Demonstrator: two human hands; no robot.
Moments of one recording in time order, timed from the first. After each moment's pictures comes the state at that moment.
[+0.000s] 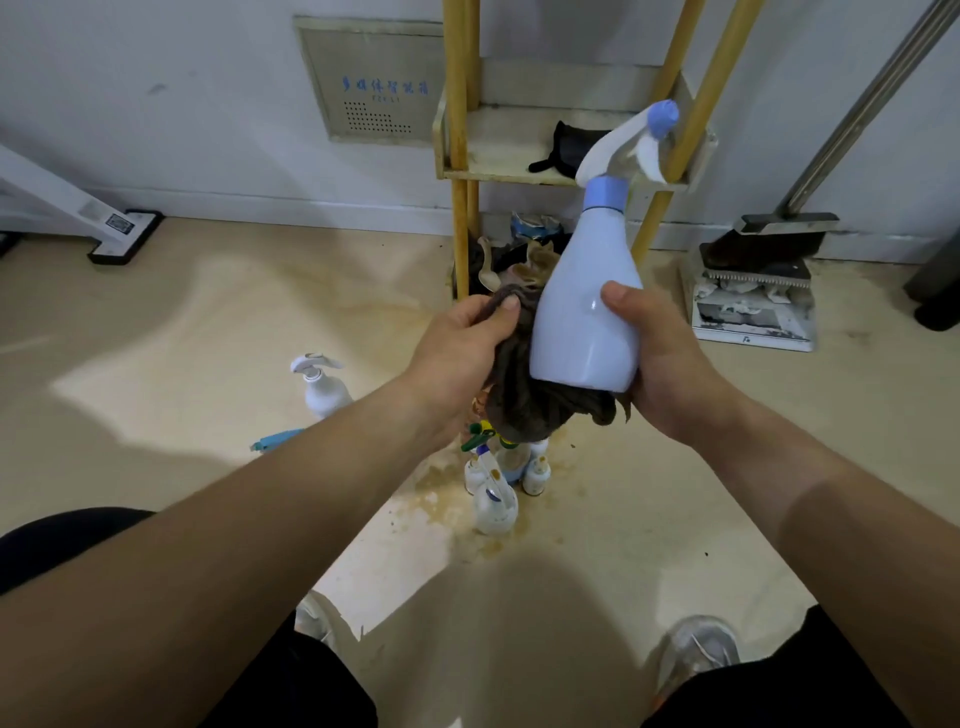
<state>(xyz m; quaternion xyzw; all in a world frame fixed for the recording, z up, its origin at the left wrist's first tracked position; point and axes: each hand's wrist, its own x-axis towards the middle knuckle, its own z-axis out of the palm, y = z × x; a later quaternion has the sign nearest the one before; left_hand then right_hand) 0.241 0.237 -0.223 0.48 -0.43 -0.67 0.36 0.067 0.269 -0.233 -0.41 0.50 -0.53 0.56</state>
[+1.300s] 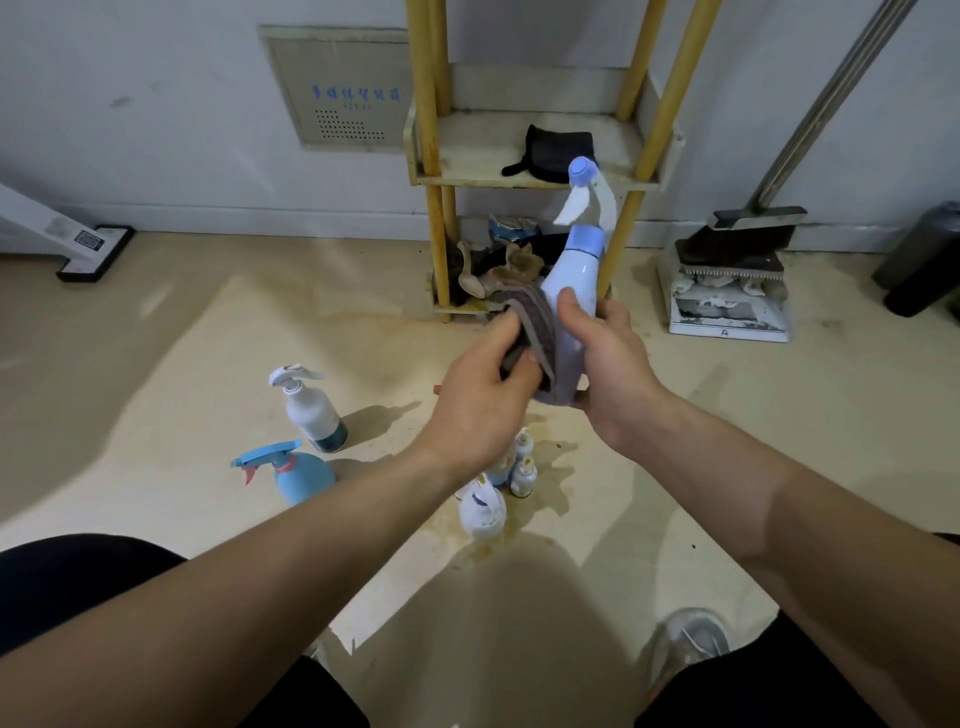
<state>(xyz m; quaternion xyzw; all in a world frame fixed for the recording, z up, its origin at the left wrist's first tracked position) 0.222 0.263 -0.243 0.40 -0.66 -0.52 0.37 0.090 0.267 -0.240 -0.27 0.60 -0.54 0.52</state>
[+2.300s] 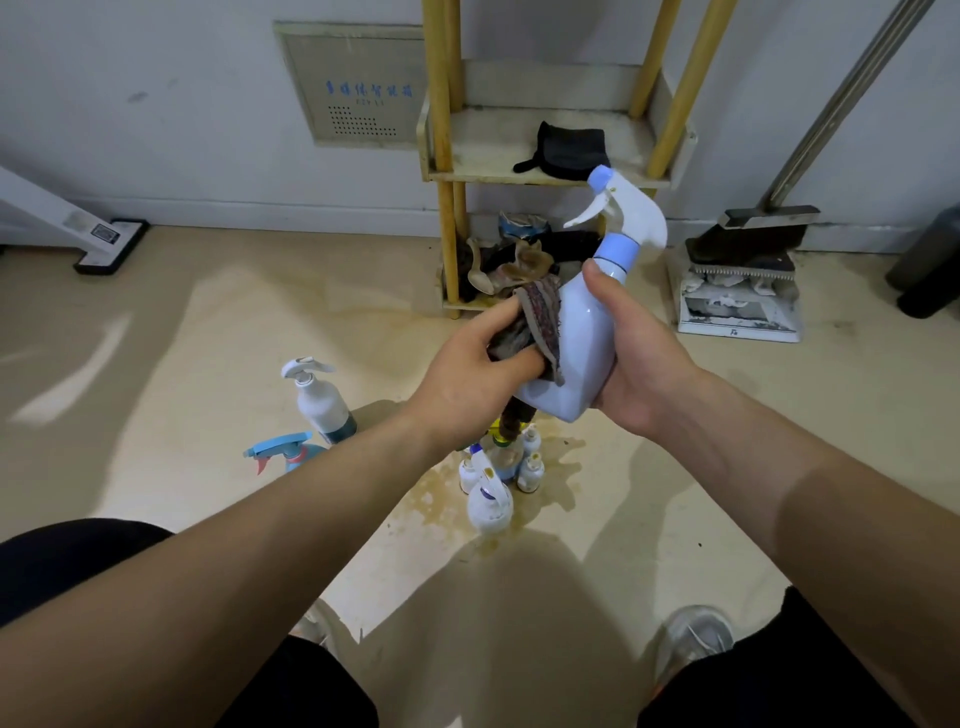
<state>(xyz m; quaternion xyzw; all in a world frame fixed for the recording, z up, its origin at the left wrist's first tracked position) 0.238 0.249 -0.234 0.38 -0.65 -0.56 0.35 0.077 0.266 -0.229 -0.20 0.55 -0.52 0.62</state>
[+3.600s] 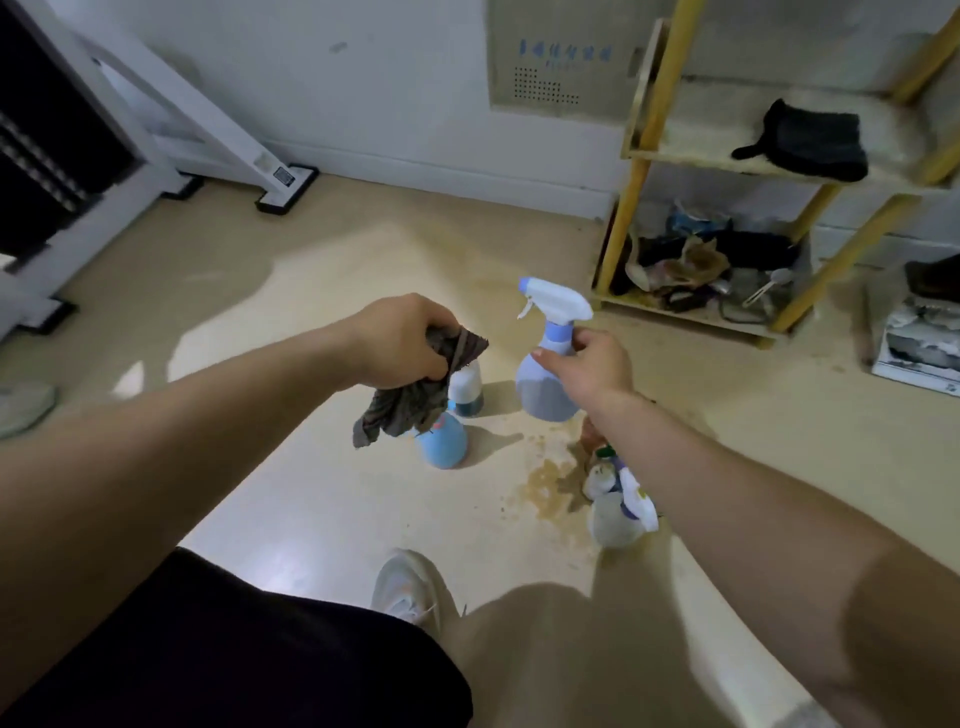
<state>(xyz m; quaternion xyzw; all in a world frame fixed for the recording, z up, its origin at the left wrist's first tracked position) 0.457 0.181 -0.226 0.63 -0.71 -0.31 -0.01 0.240 0.149 -0.376 -0.50 0.70 -0.32 0.39</state>
